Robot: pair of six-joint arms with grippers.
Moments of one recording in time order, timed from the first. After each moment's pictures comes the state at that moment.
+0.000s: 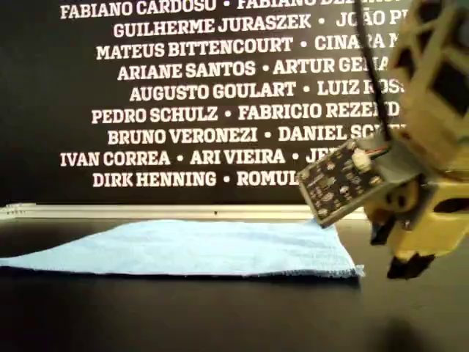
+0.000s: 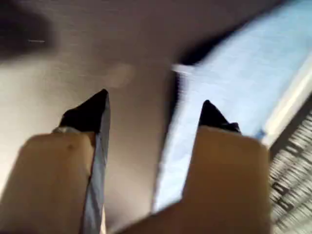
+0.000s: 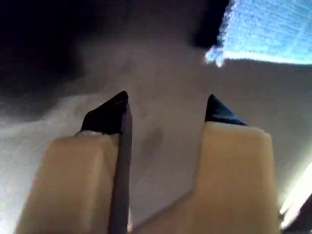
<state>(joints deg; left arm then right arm) -5.1 155.0 169.5 28.7 3.7 -3.9 17.7 112.7 144.1 25.5 -0.4 -0.6</state>
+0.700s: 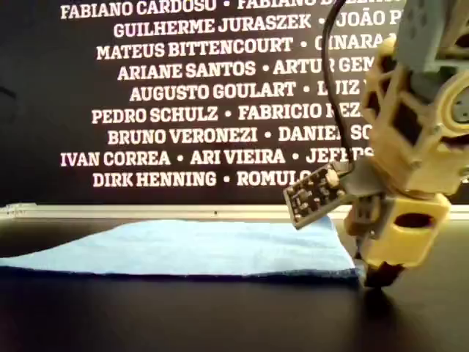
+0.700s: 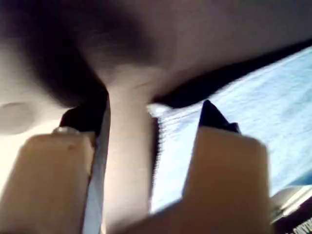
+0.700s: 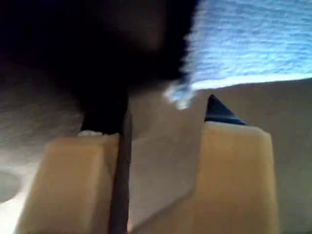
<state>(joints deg) -9.8 98.5 130.3 24.6 4.3 -4.0 17.7 88.7 123.8 25.4 -0.4 7.4</state>
